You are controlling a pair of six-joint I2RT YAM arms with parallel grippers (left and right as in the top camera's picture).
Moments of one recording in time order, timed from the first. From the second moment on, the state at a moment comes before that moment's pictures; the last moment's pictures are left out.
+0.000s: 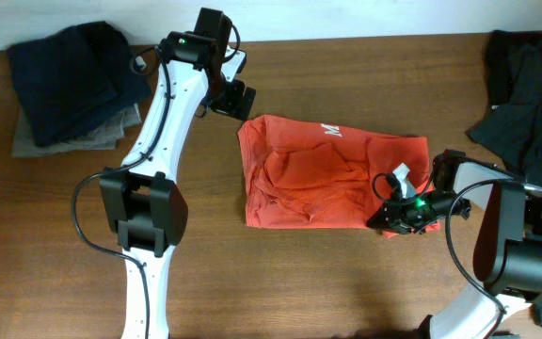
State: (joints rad) left arm -0.27 2.36 2.37 -1.30 0.03 0.09; right arm -0.25 1.92 0.96 -0.88 -0.75 -0.29
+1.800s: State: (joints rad) left arm -0.11 2.43 1.98 -1.35 0.77 0.29; right arm -0.25 1.90 1.53 -0.95 -0.47 -0.05
